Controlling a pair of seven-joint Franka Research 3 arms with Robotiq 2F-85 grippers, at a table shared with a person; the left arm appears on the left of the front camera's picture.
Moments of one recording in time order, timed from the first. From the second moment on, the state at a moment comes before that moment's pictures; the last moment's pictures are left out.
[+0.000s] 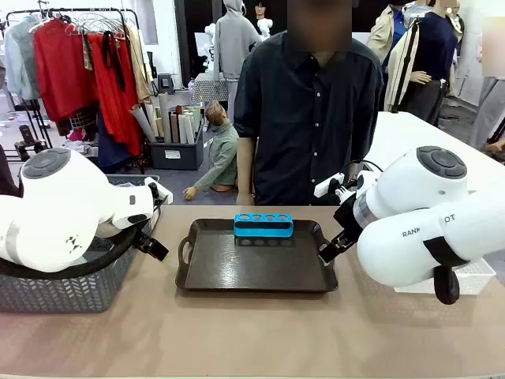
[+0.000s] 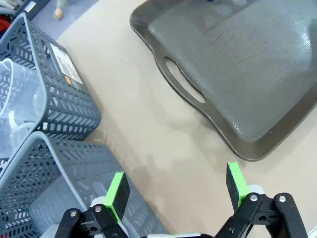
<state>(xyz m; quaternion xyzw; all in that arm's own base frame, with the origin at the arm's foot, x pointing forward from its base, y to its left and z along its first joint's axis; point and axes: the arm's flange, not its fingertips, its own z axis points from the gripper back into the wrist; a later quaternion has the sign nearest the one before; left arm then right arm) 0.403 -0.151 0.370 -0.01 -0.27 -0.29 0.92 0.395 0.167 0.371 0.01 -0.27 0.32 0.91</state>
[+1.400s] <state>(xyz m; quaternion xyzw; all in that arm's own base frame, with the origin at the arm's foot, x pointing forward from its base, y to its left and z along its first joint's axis) 0.403 -0.151 0.370 -0.01 -0.27 -0.29 0.92 0.395 0.167 0.371 0.01 -0.27 0.32 0.91</state>
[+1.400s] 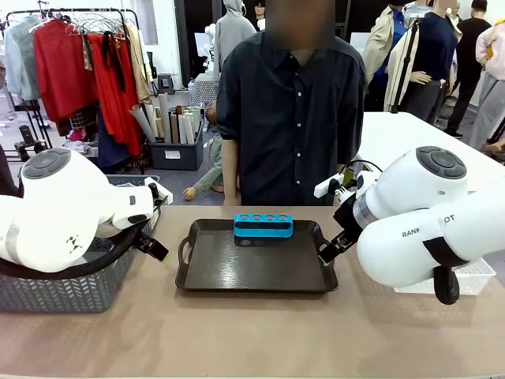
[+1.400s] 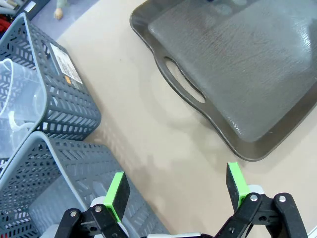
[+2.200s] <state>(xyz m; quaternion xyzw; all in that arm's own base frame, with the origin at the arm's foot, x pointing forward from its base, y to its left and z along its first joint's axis) 0.403 -0.151 0.370 -0.01 -0.27 -0.29 0.92 0.395 0.167 0.371 0.01 -0.27 0.32 0.91</state>
